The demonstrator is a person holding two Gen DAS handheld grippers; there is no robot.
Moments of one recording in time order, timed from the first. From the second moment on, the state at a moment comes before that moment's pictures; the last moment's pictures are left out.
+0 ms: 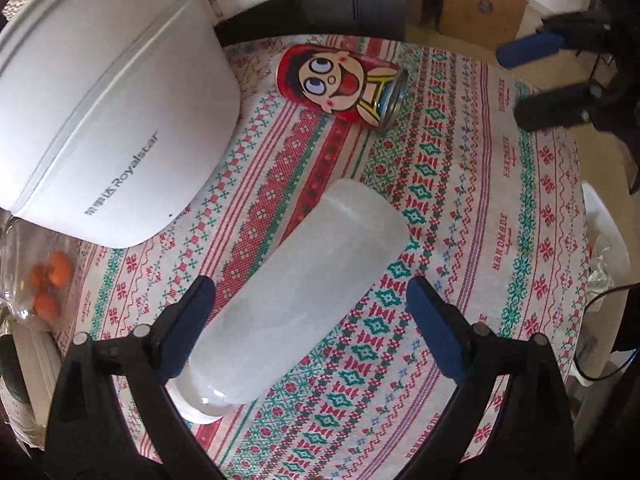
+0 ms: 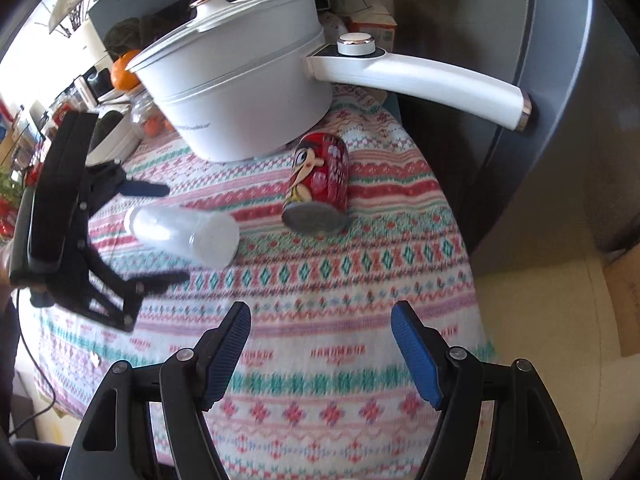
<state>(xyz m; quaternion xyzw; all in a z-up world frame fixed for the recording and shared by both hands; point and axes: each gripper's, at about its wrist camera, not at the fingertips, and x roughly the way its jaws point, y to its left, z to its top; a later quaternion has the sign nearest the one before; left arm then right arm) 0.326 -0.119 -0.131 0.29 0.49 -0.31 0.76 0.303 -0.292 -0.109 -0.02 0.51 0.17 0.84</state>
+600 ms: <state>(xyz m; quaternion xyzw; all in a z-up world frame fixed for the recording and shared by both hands) 0.293 -0.035 -0.134 0.12 0.58 -0.18 0.78 0.399 -0.254 -0.152 0.01 0.52 0.16 0.84</state>
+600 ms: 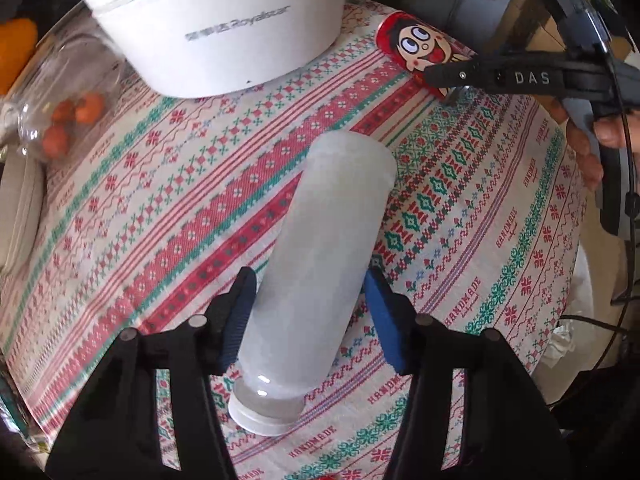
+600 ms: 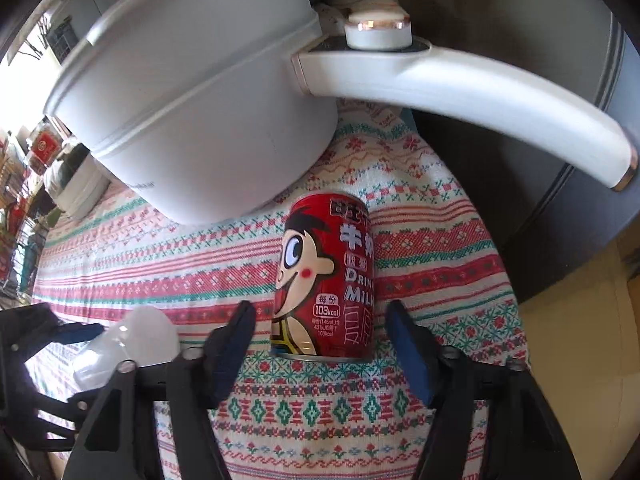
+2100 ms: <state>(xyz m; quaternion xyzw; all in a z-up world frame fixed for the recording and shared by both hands) 0.091 0.009 -0.057 -0.03 0.52 -0.17 0.84 0.193 -0.252 -0.065 -0.05 0.51 0.16 0.84</state>
